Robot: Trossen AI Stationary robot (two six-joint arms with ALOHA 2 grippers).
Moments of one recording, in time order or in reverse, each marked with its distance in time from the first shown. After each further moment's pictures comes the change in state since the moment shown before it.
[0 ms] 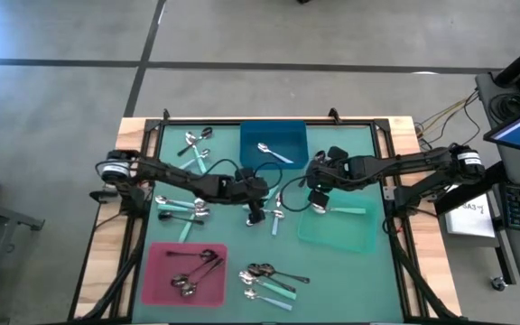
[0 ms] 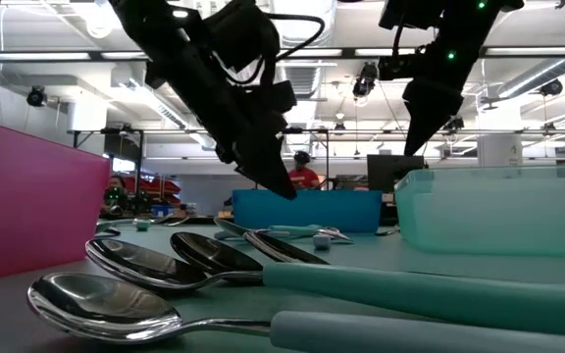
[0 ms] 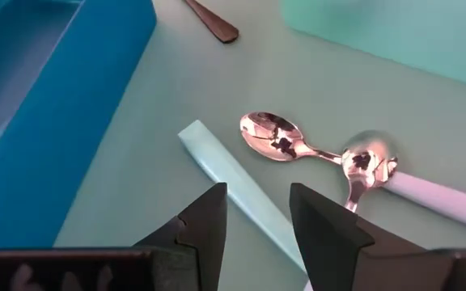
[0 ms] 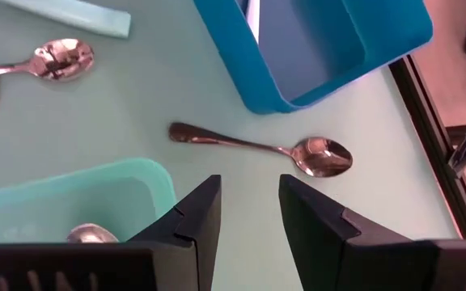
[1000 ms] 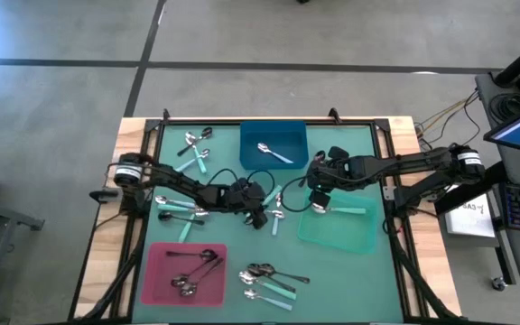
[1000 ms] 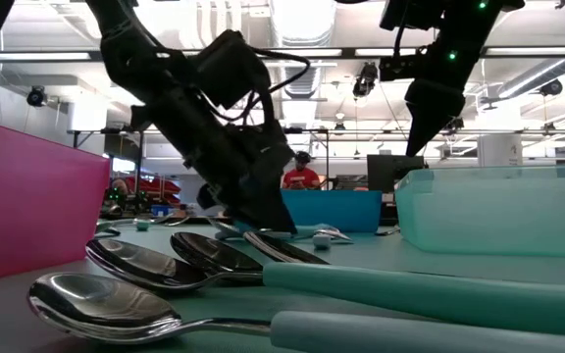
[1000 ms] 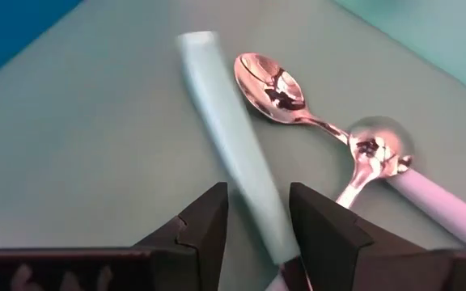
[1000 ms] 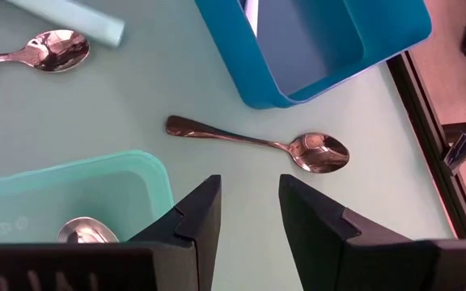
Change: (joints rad) left arm -0.027 0.113 -0.122 0.264 -0.007 -0.315; right arm 0.000 -0.001 0.000 -0.013 0.003 -0.008
